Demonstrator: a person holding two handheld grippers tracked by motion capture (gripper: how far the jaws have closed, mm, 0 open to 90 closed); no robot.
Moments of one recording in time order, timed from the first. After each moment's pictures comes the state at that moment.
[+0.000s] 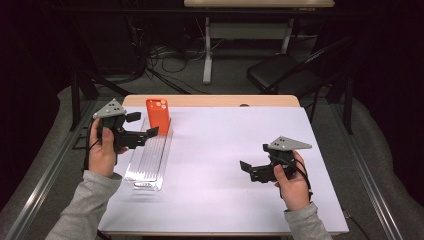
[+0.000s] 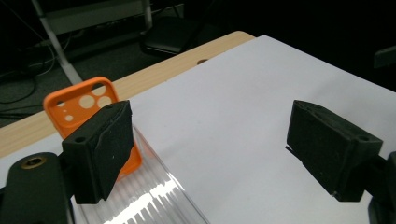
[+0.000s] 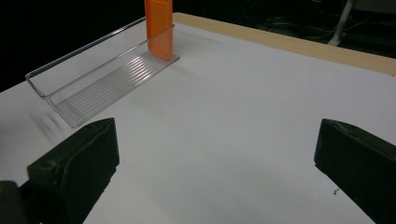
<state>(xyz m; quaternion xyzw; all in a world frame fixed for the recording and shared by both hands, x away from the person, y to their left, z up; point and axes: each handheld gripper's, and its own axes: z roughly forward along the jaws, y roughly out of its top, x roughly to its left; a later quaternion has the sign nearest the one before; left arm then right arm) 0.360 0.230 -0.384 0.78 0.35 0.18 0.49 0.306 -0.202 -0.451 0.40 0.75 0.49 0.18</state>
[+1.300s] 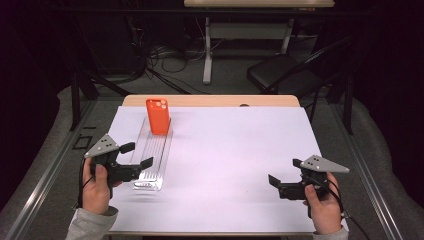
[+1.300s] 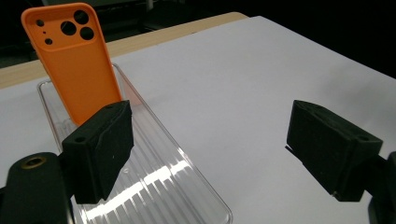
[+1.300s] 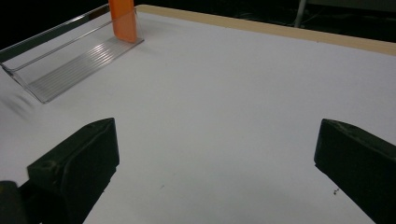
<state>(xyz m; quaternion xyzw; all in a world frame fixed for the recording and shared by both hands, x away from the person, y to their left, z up) 0.300 0.249 -0.436 0.77 0.37 0.16 0.49 0.259 -0.267 -0.463 0.44 0.73 0.47 0.22</state>
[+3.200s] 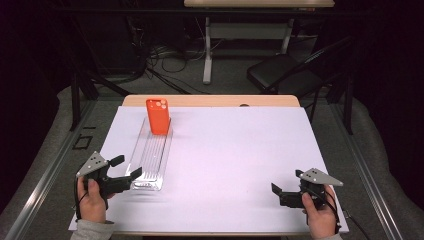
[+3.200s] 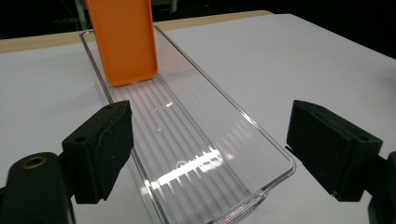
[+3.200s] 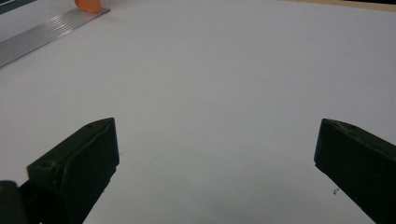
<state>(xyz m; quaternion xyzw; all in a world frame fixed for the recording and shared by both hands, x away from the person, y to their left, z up) 0.292 0.286 -0.497 0.73 0.41 0.19 0.50 0.258 -0.281 -0.523 0.47 0.72 0.45 0.23</state>
